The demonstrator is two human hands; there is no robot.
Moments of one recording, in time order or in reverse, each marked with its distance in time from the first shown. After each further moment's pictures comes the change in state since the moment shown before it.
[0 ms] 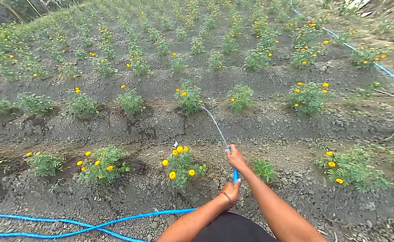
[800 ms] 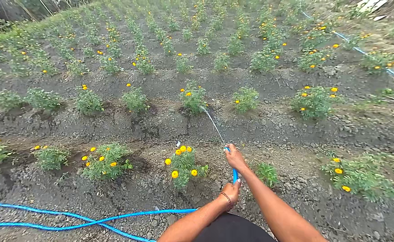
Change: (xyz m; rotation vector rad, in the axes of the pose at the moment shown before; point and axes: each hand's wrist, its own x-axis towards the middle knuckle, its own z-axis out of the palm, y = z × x) left_hand -0.009 -0.003 -0.008 -0.081 0.046 0.003; right_hand -0.001 -0.019 0.008 -0.009 -0.034 -0.070
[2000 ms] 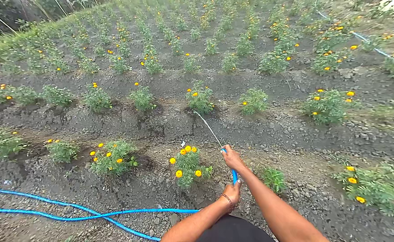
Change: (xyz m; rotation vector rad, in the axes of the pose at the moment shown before) left_hand -0.001 -0.003 -0.008 -0.101 0.063 -0.018; right_hand 0.010 -0.020 0.016 -0.078 -0.135 -0.074
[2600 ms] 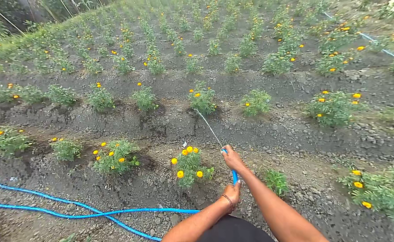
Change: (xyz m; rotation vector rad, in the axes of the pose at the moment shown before) left_hand 0.002 0.000 -0.003 -0.001 0.023 0.010; right_hand 0.004 -0.003 0.003 0.014 0.008 -0.024
